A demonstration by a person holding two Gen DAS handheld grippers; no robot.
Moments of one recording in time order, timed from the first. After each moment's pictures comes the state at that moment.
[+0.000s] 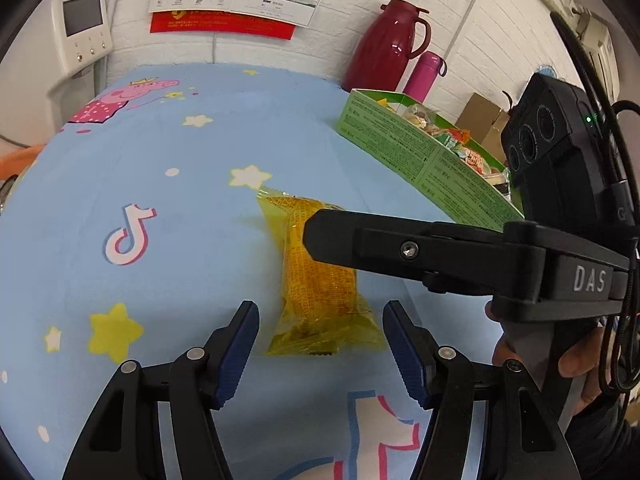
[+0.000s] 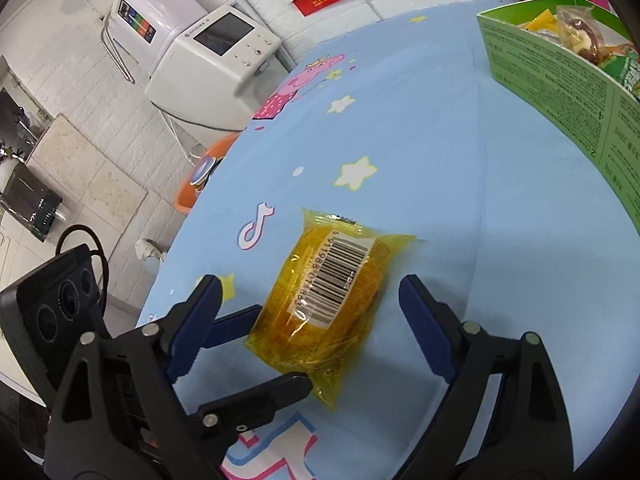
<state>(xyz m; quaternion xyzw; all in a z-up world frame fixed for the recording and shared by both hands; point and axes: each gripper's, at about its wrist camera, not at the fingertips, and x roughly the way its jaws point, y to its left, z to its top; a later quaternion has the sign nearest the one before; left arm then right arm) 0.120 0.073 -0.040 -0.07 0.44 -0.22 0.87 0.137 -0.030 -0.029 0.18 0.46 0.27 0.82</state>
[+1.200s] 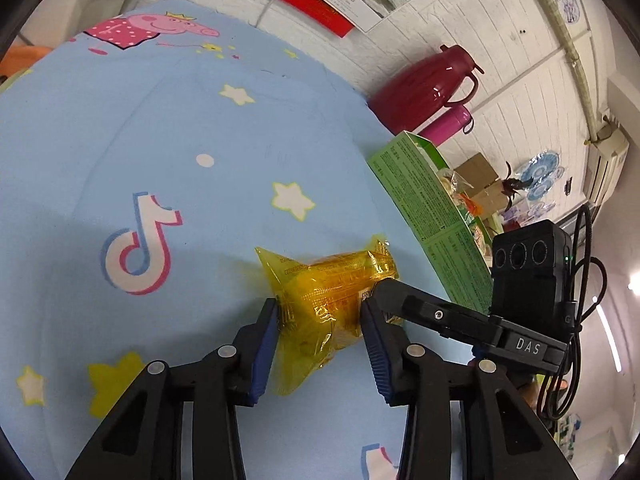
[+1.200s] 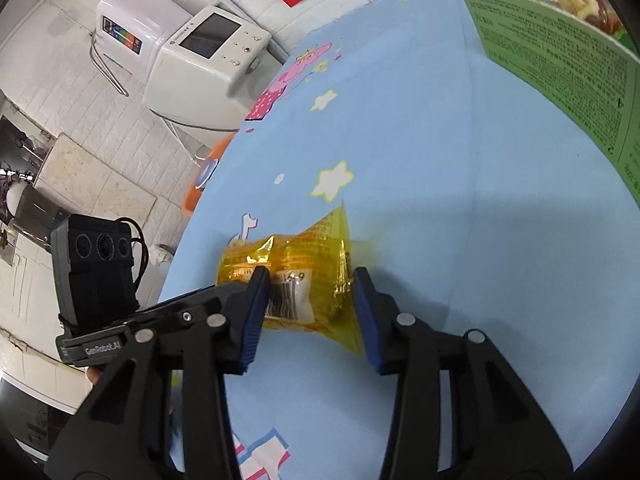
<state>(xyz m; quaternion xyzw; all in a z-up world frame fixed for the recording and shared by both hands) 0.176 0.131 -0.050 -0.24 0.47 -0.25 0.81 0.167 -0.053 -0.040 0.22 0.48 0.29 0.80</state>
